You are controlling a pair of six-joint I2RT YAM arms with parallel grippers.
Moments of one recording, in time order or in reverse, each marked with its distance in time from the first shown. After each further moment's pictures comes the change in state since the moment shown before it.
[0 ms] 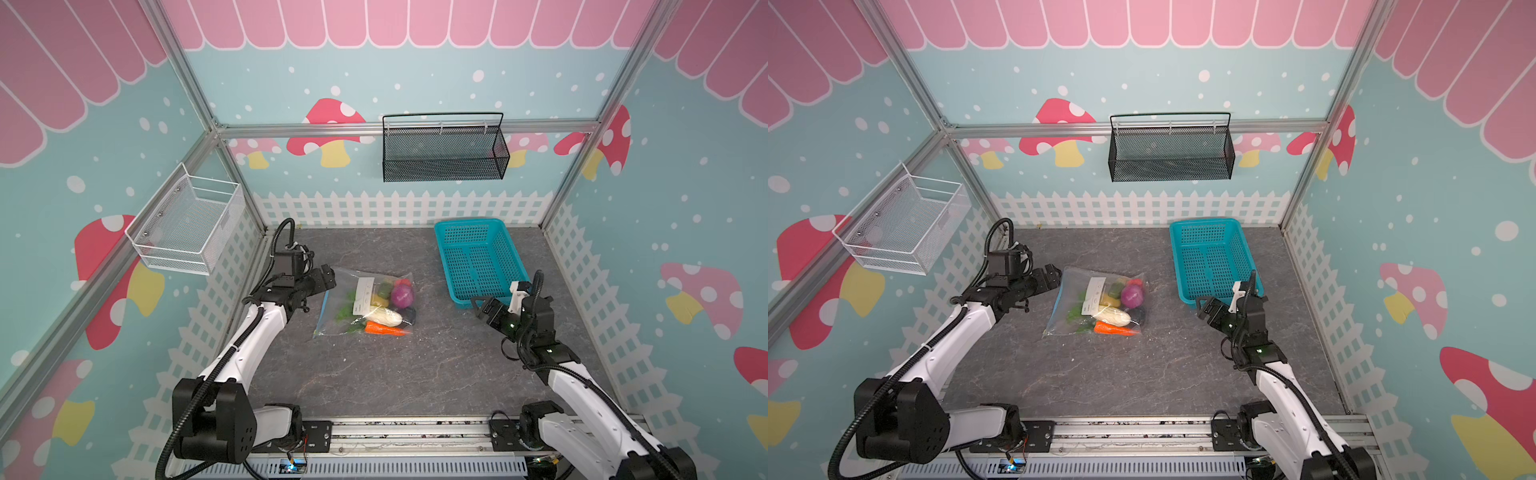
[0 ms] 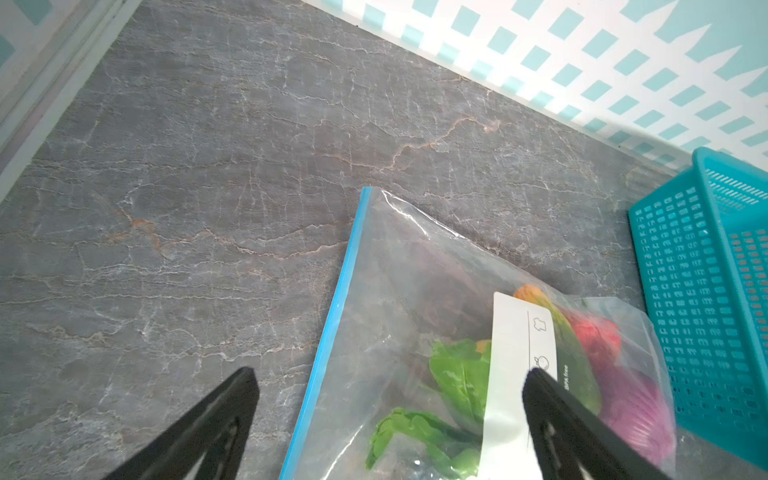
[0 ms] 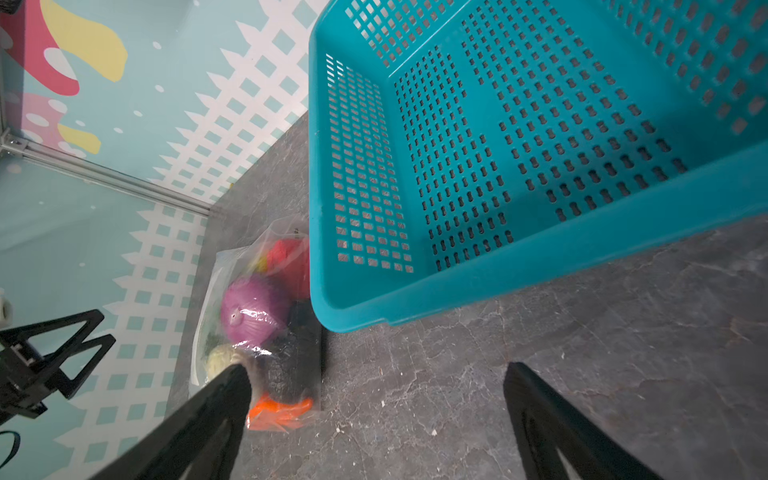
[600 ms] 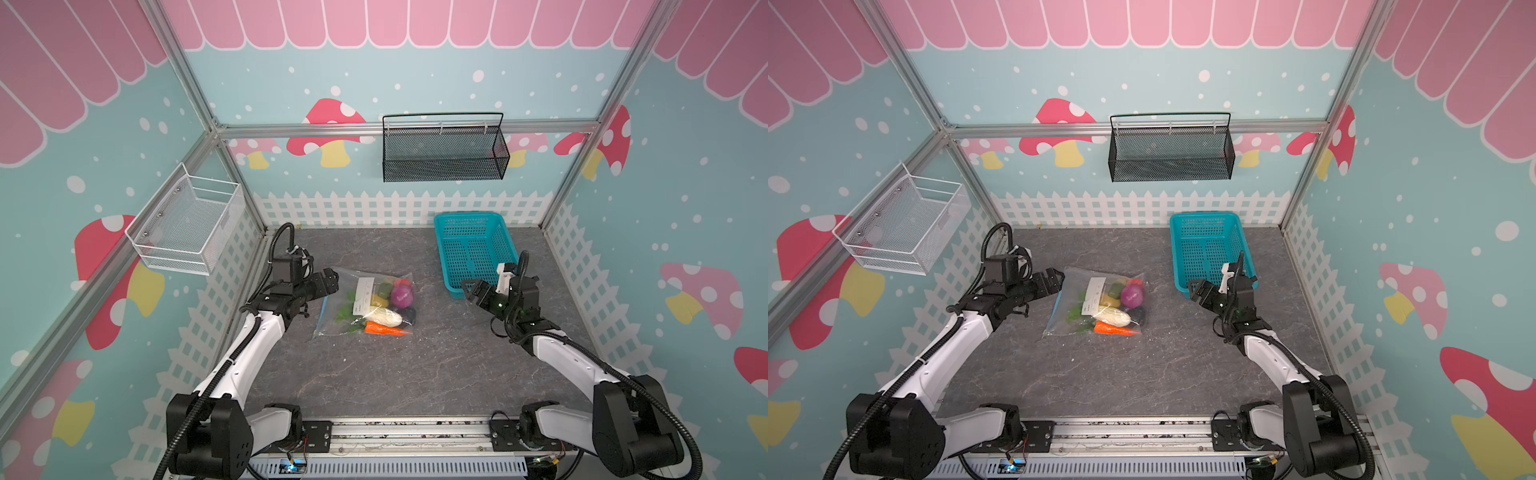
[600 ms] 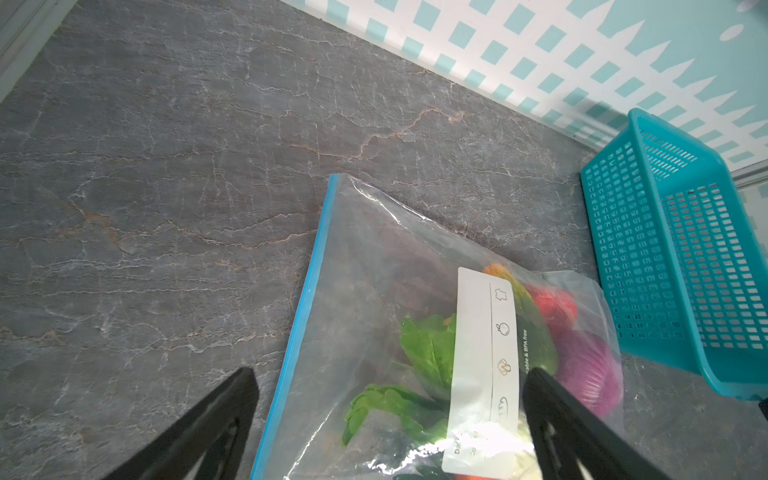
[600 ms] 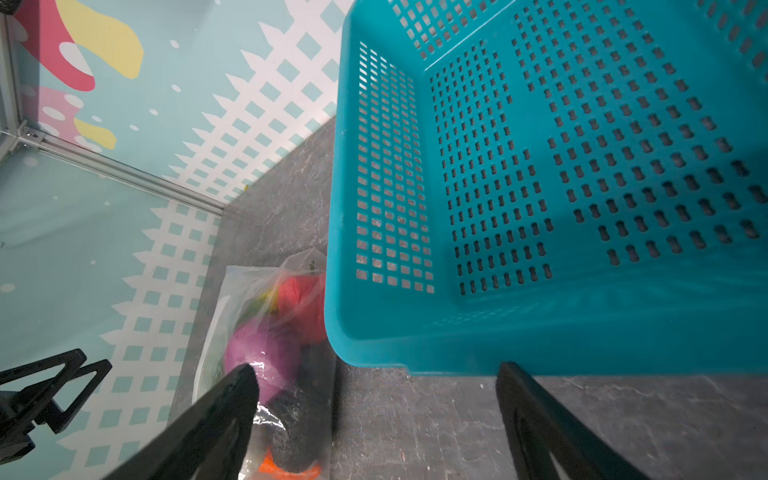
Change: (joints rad) left arm -0.006 -0.063 -0.038 0.016 0.071 -0.003; right arm 0.016 0.307 0.140 0.237 -0.051 -0.040
